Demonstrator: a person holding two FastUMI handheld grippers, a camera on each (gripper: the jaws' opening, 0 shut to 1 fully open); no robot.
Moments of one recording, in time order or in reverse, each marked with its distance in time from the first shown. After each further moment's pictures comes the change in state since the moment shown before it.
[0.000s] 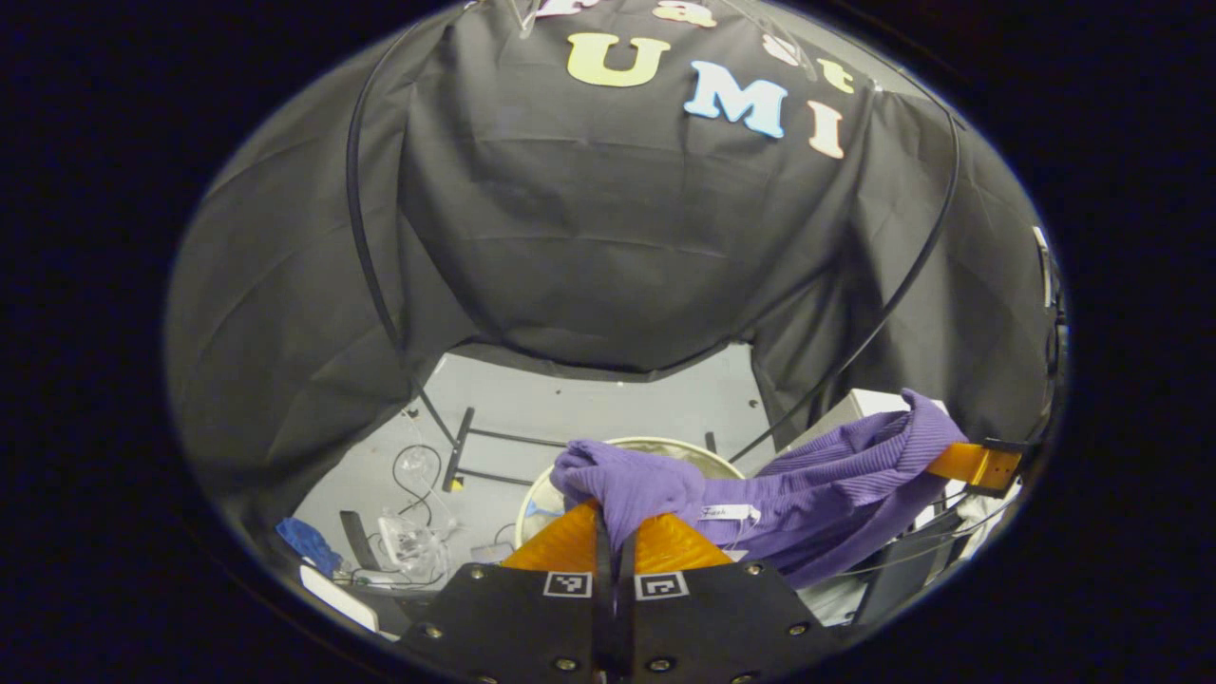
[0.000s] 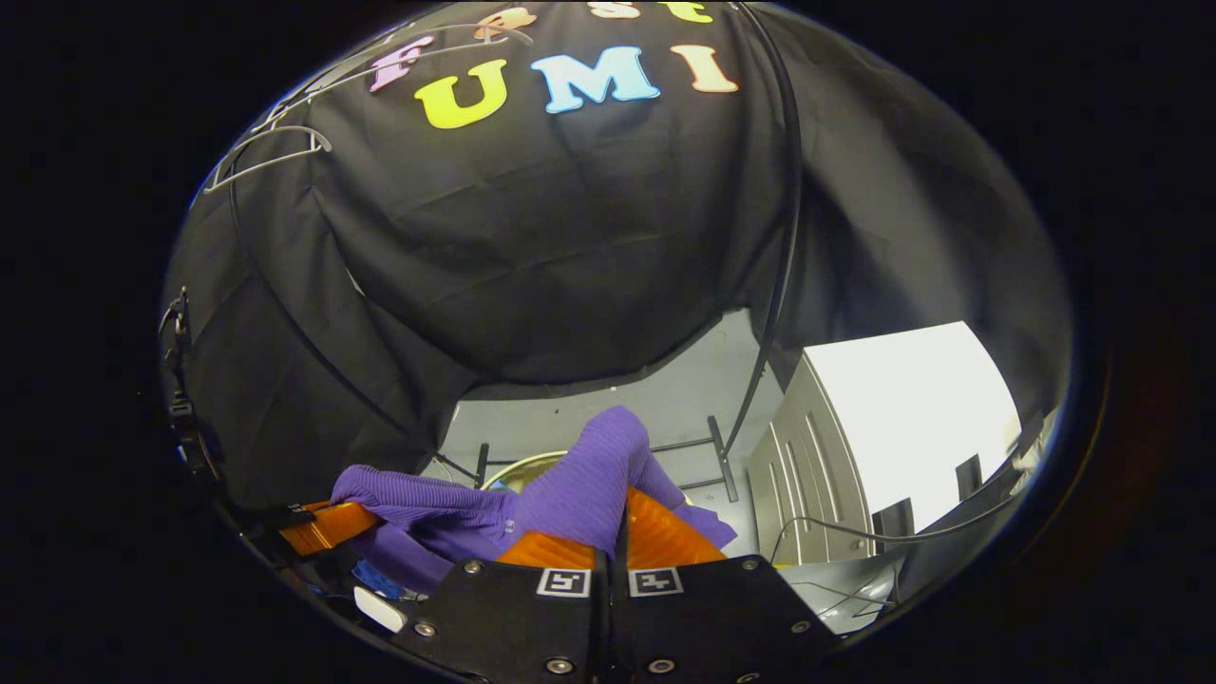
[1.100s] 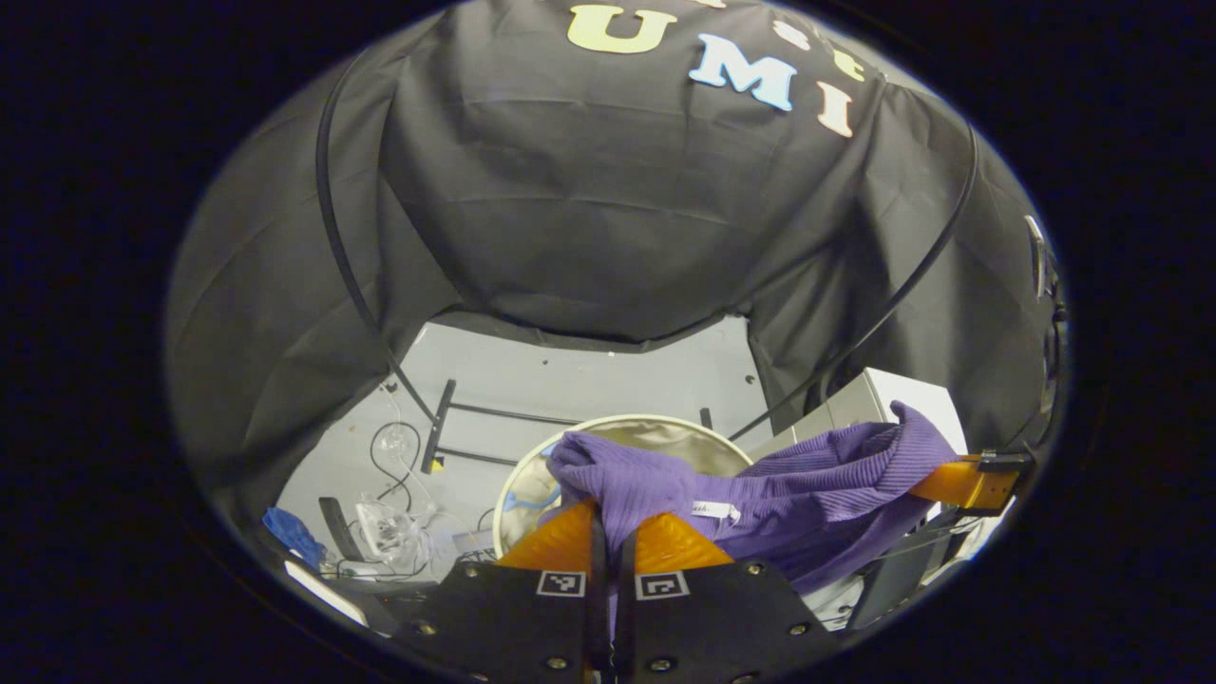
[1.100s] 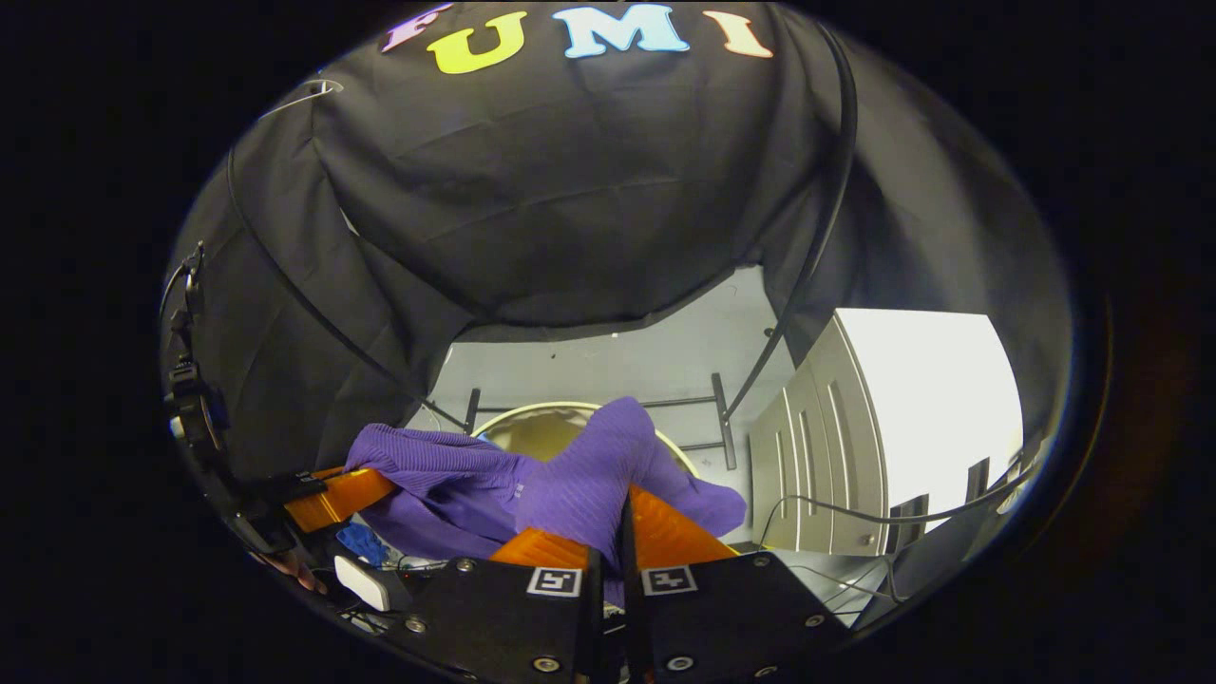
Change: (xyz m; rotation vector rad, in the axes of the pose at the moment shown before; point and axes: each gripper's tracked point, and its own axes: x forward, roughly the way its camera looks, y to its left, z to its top) left arm 0.067 -0.006 -0.040 -0.016 0.101 -0.057; right arm 0.035 0.015 -0.046 -0.054 0.199 0.010
